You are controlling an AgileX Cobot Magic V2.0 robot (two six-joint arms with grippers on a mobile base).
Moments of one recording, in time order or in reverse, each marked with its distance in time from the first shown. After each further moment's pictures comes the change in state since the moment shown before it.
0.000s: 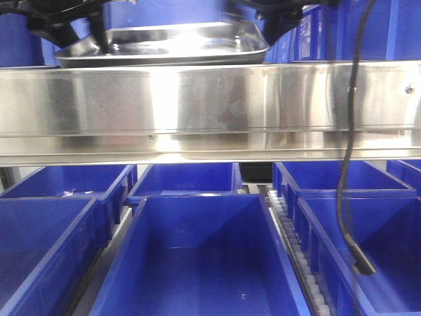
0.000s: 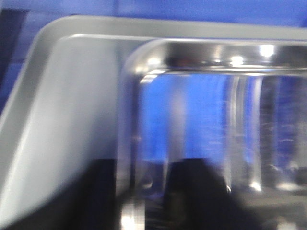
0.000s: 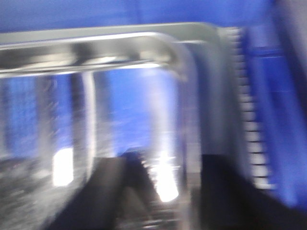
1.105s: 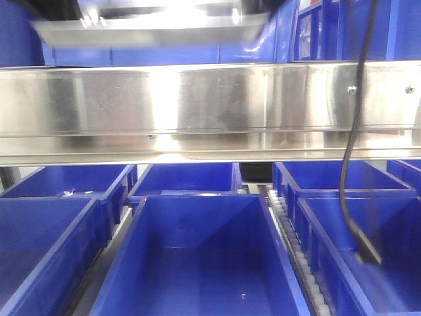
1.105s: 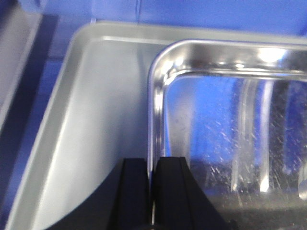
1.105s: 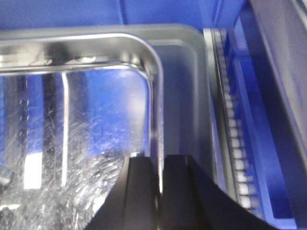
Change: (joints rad) left arm 0.000 -0.057 0.004 0.009 0.101 0.009; right arm 0.037 -0.046 0.005 -0.034 0.117 0.004
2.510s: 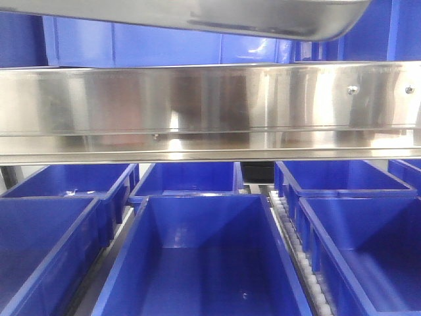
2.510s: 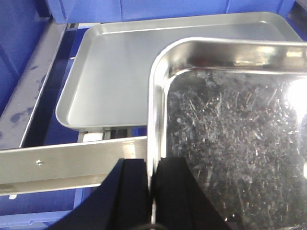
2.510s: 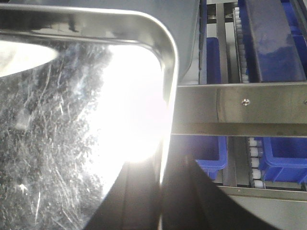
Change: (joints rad) left arm -0.696 -0.505 0.328 0.617 0.427 -0.640; right arm 0.514 -0.608 0.499 -0.261 0.238 0.453
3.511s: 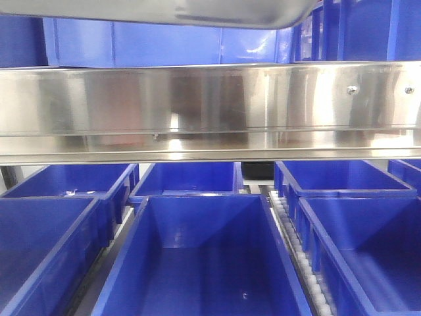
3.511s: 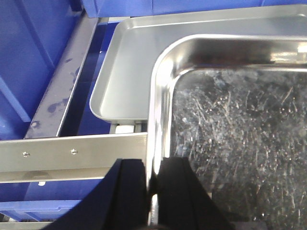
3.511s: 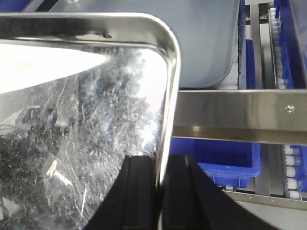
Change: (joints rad) left arm 0.002 0.000 0.000 0.011 0.094 0.000; right arm -0.008 0.001 0.000 0.013 -0.116 0.000
